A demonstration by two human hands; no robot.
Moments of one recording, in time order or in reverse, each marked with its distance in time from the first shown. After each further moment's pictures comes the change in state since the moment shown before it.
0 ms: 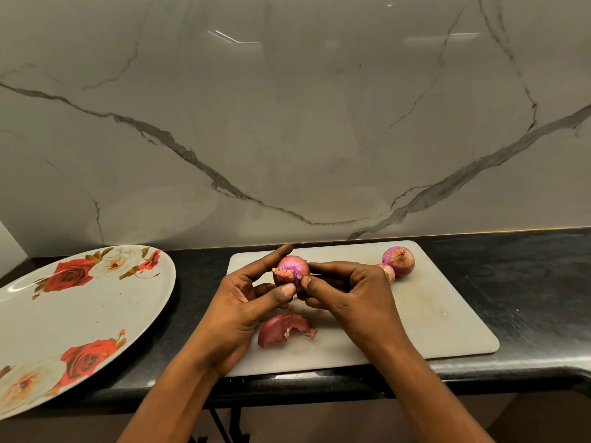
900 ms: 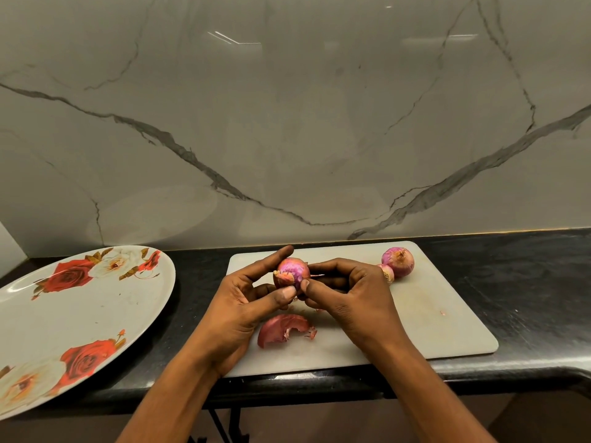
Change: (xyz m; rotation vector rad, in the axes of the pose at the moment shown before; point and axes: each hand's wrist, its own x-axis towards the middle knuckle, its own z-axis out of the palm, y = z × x) left_hand 0.000 -0.002 -0.003 0.021 -0.021 -0.008; right_hand 0.002 0.004 -0.002 -0.093 -0.001 0.003
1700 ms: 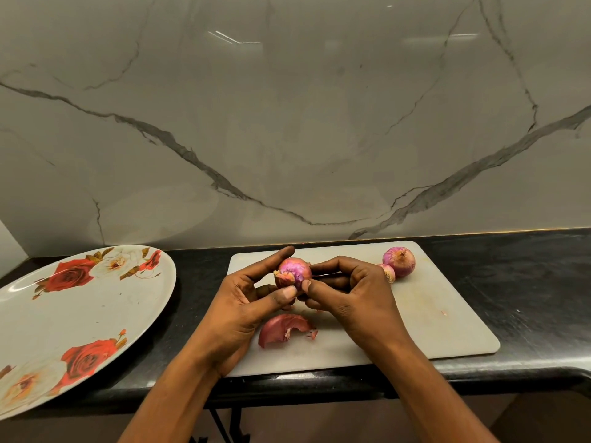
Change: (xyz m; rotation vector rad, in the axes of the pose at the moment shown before) left_hand -0.002 0.003 0.002 -0.025 0.013 0.002; right_hand 0.000 -0.001 -0.001 0.085 -0.017 0.023
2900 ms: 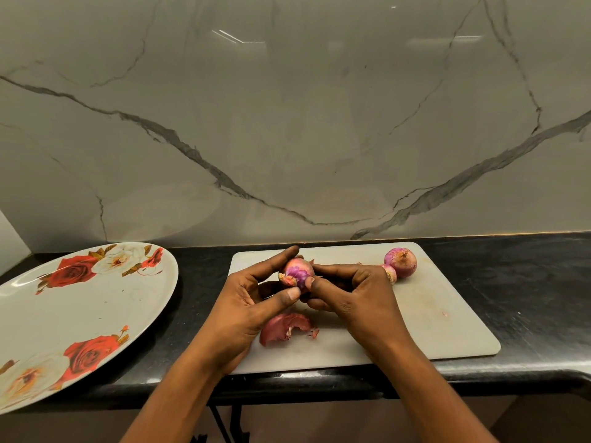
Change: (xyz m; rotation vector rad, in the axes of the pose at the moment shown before) left_hand -0.002 -0.004 -0.001 0.125 -0.023 0.051; right_hand -0.004 -0.008 0.002 0.064 -0.028 0.006
